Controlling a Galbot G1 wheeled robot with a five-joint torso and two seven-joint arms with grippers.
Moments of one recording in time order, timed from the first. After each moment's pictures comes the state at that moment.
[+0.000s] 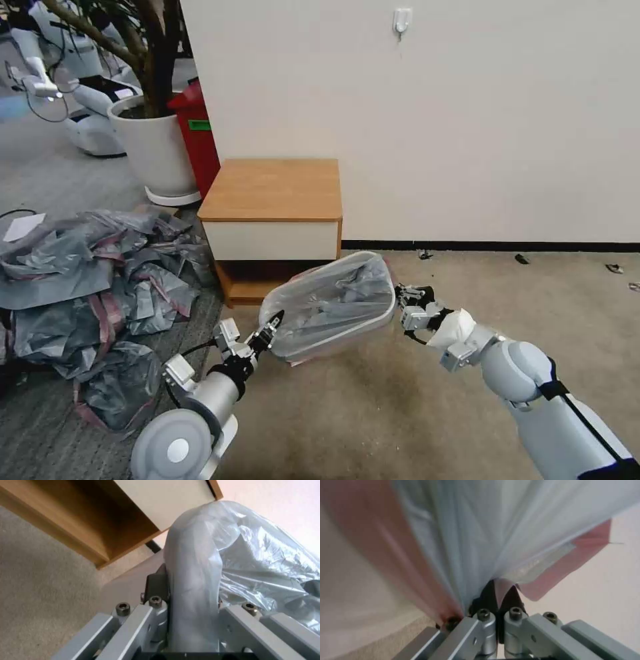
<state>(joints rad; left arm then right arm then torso) 1.56 -1.37 -0.48 -2.22 -1.19 0.42 -0.21 -1.19 1.04 0.40 1.80 -0.81 0.37 -0.31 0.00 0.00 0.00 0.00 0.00</state>
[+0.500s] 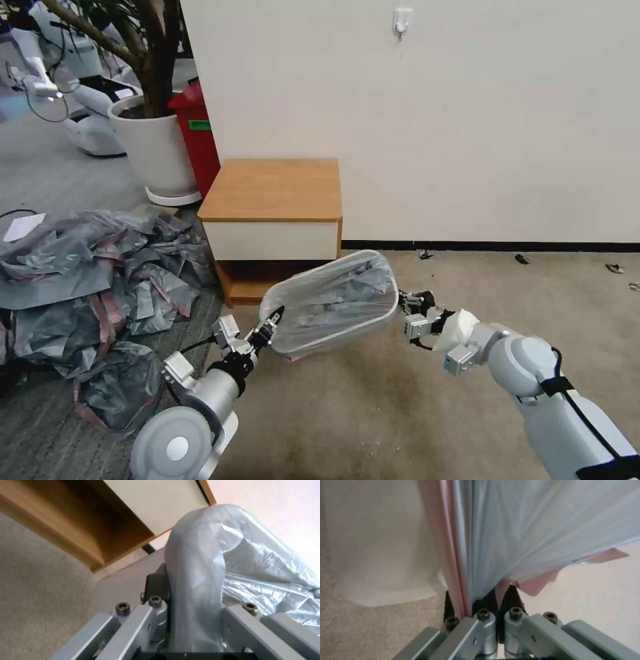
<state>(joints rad) 1.56 -1.39 -0.49 -2.23 -1.20 0.42 -0.21 -1.18 1.04 0.42 1.77 -0.92 0.42 -0.37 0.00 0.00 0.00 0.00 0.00</state>
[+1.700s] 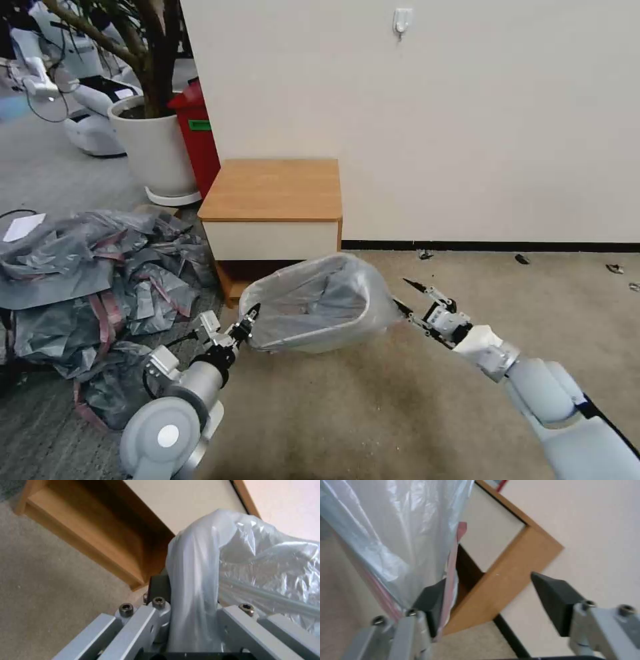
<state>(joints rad) 1.50 -1.37 -0.55 -2.16 -1.16 0.40 -0.30 -1.32 1.01 0.56 1.78 -0.06 0.37 -0.61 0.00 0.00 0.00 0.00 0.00</state>
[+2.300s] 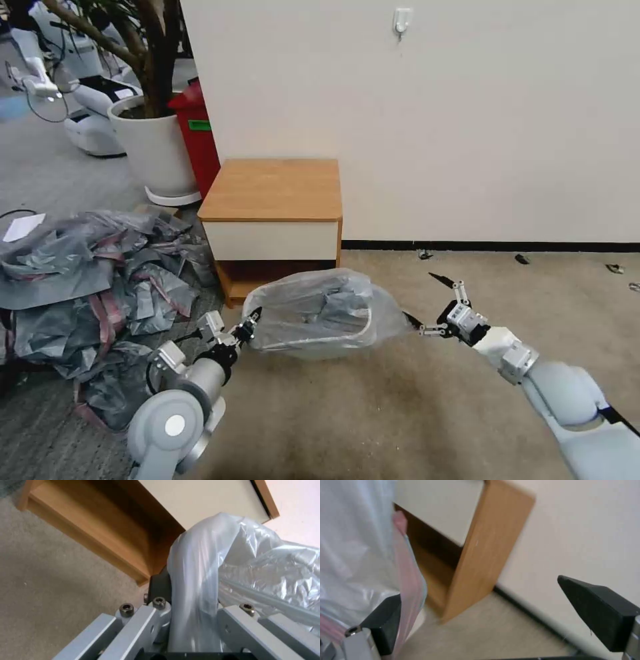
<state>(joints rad) 1.48 -1.36 -0.54 -2.13 -1.14 0.40 -0.30 -1.35 1.01 0.49 1.75 0.17 0.10 -0.41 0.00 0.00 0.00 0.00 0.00</state>
